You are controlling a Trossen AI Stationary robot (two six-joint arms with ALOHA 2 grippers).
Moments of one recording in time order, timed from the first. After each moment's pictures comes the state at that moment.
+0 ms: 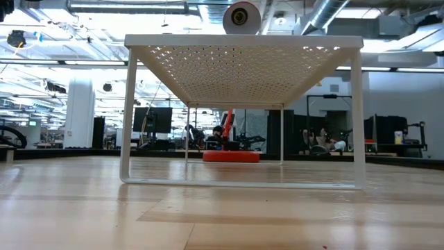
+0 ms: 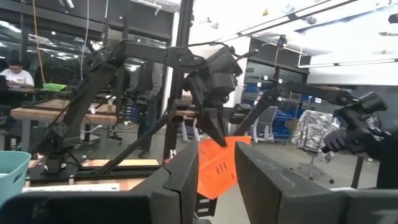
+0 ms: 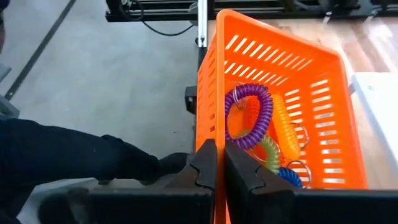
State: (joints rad) left arm -0.85 0.95 0.28 0.99 -0.46 -0.01; right arm 0.90 2.02 1.95 -0.76 0.63 0.65
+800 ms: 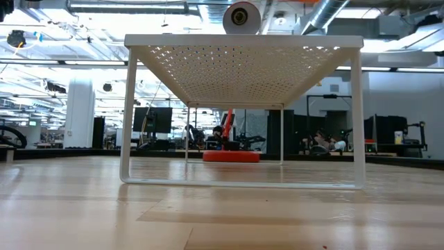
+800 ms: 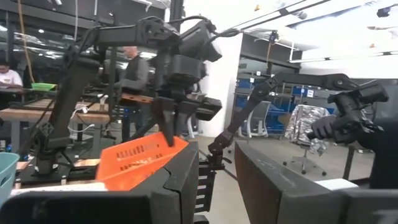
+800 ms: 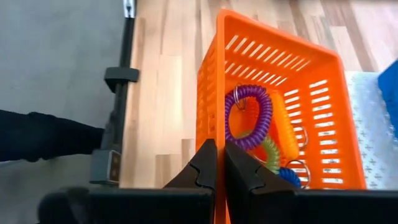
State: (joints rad) left arm -0.85 0.95 0.28 0.98 -0.43 0.00; right arm 0.70 2.02 2.08 -1.06 0.53 0.55
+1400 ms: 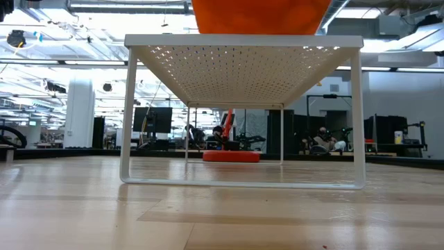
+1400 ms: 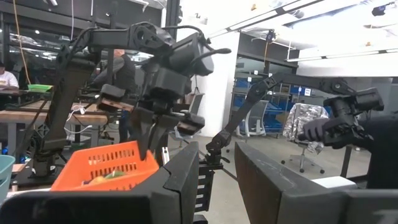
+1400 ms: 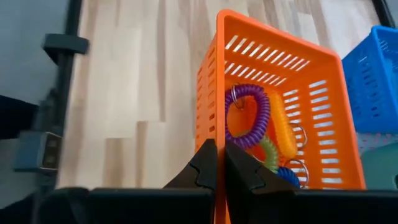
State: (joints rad) left arm -0.85 0.95 0.28 0.97 -0.41 0.00; right arm 0.67 2.02 2.02 -1.13 0.59 0.51
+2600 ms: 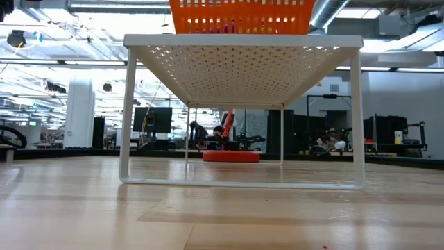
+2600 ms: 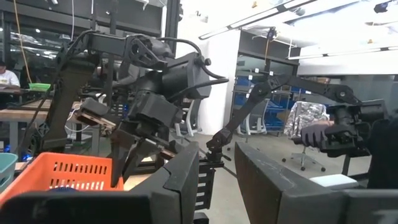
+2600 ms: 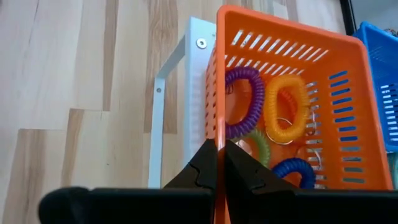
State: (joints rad) left arm -0.85 0.95 0.28 0.97 -0.41 0.00; right arm 0.60 2.08 1.96 -1.12 0.66 0.38
